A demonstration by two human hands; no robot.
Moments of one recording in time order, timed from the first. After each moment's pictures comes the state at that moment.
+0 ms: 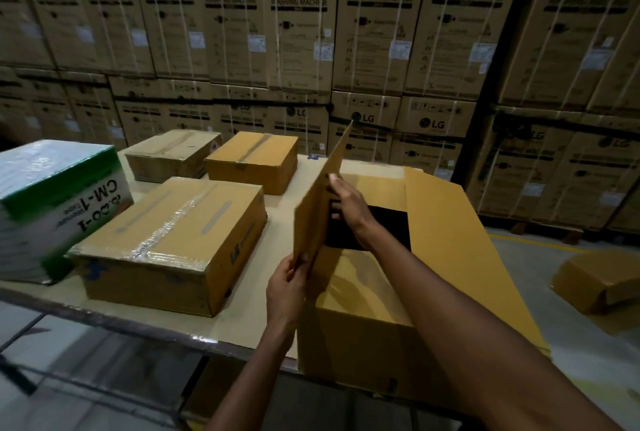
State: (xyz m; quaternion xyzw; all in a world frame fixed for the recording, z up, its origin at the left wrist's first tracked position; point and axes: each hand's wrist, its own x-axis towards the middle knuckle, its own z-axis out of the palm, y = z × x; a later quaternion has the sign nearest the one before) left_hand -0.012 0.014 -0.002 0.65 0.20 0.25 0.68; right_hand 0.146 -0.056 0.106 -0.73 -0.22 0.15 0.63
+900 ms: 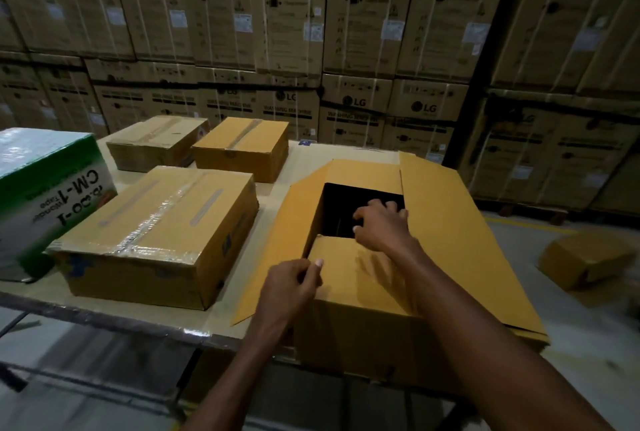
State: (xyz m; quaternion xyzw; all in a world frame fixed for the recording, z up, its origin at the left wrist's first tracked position) left_hand -0.015 0.022 0.002 0.87 0.10 0.23 0.42; right_hand 0.151 -0.118 0.077 -0.97 -0.23 0.00 0.09
